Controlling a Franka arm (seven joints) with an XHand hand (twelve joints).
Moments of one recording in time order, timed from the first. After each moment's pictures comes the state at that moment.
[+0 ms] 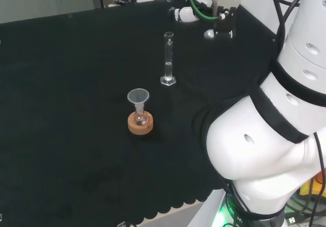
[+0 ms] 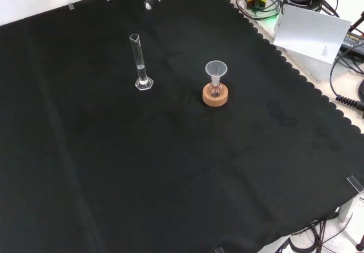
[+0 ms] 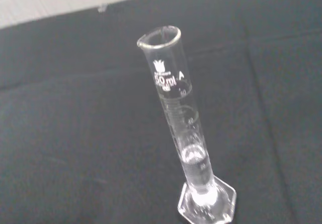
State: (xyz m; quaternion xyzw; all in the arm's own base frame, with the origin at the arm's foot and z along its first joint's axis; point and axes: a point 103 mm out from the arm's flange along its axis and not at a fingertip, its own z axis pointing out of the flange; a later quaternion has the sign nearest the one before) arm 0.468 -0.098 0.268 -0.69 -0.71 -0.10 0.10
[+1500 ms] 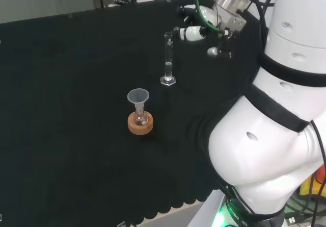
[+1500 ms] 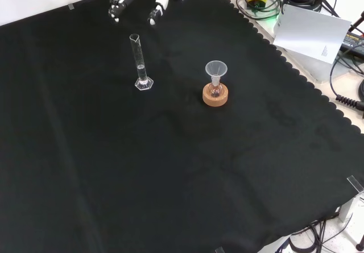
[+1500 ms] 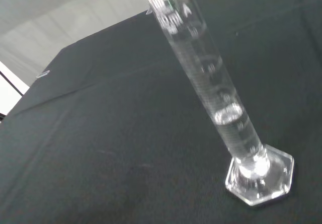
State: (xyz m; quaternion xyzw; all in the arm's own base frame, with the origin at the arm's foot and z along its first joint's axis) arm 0.470 -0.109 0.200 -0.64 -0.72 -0.19 0.18
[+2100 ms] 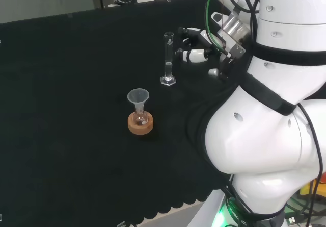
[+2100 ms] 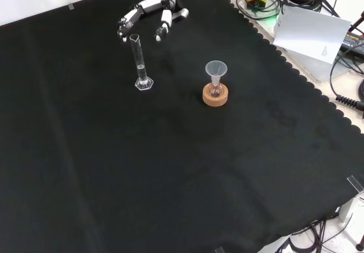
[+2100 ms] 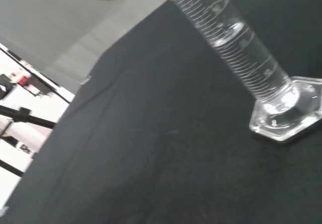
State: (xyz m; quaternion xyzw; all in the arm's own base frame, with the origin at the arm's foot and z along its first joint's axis) arm 0.465 -0.106 0.130 -0.60 -0.71 -0.28 0.26
